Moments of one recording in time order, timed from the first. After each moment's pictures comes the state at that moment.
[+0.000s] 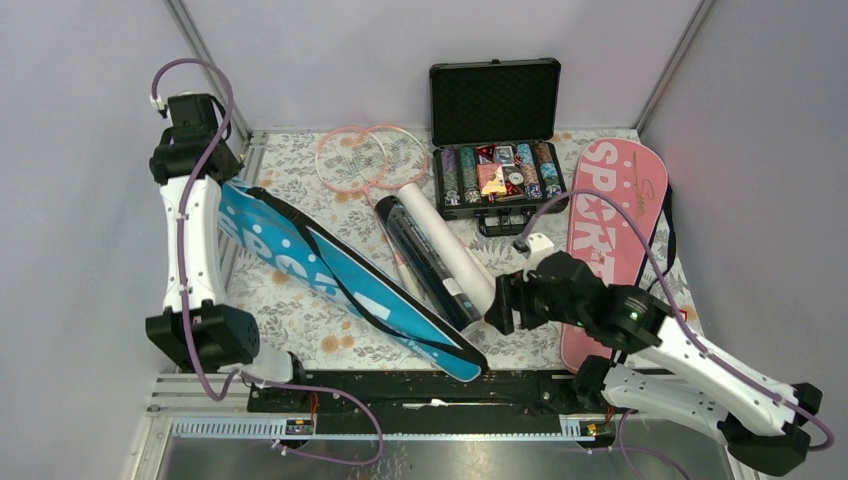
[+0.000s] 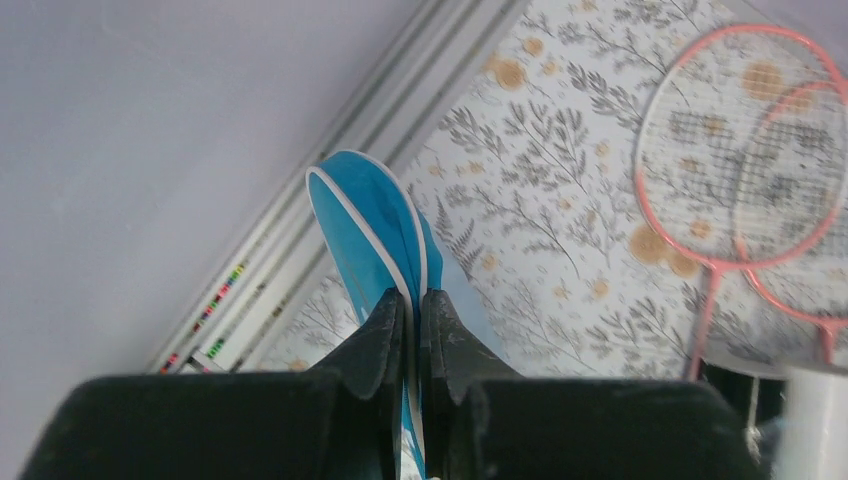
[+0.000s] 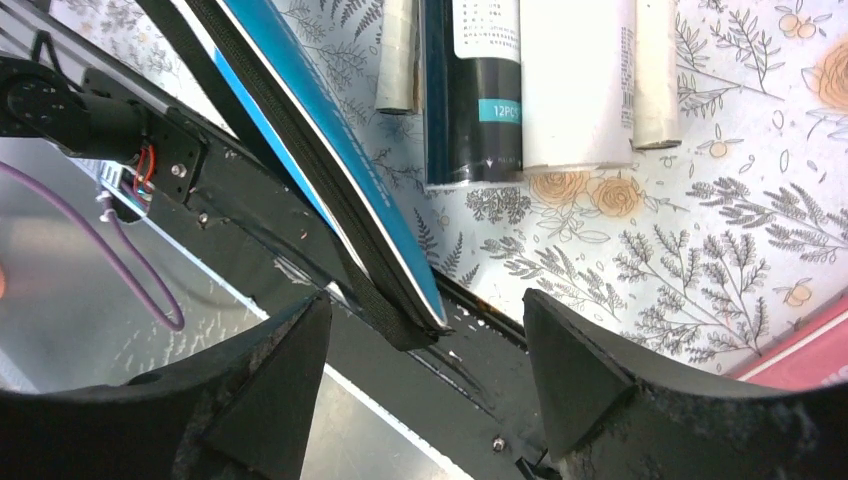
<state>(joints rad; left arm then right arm) 0.21 1.49 1.76 -0.99 -0.31 -0.31 0.95 0.78 0.89 -0.85 0.04 0.57</state>
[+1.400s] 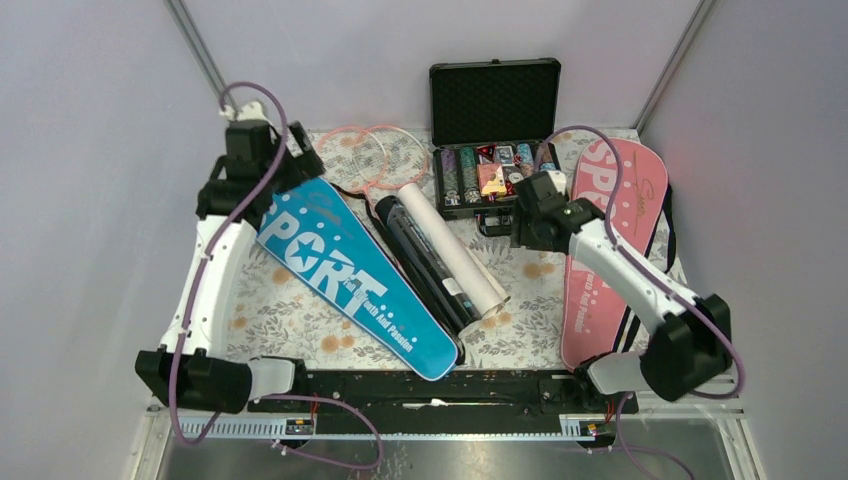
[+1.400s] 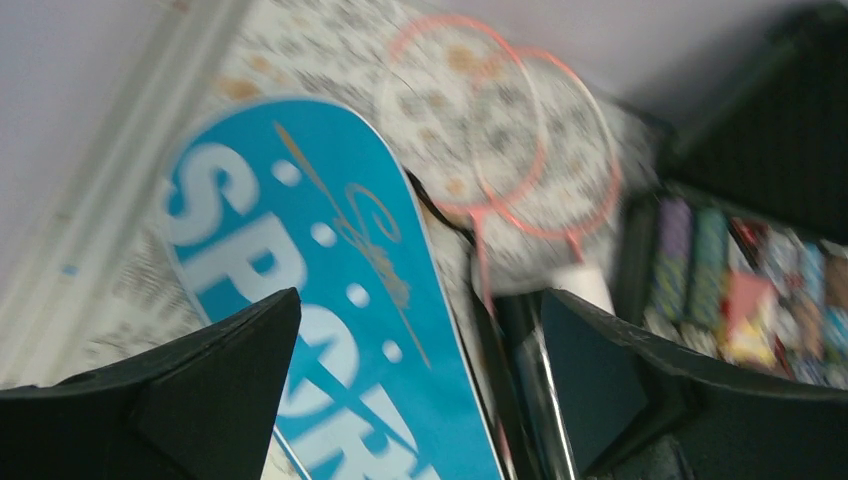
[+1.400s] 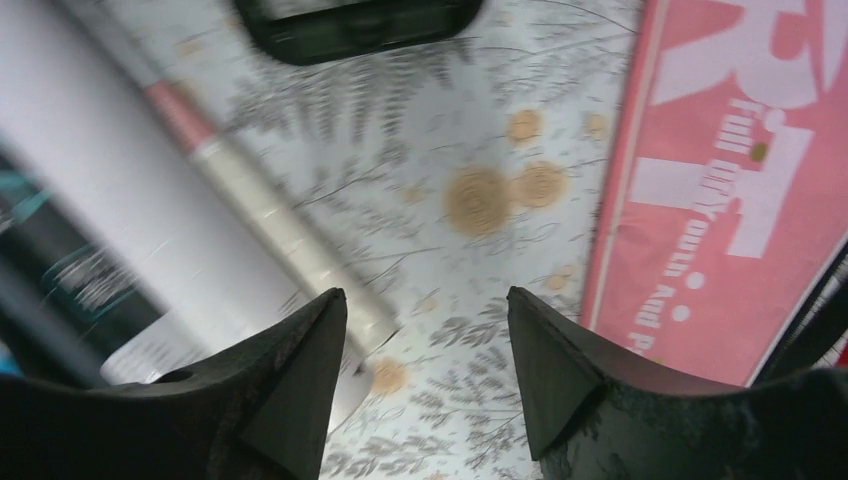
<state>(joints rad) -0.07 1.29 1.48 -0.71 -0.12 -0.44 0.51 1.35 1.14 -0.82 0.35 0.50</state>
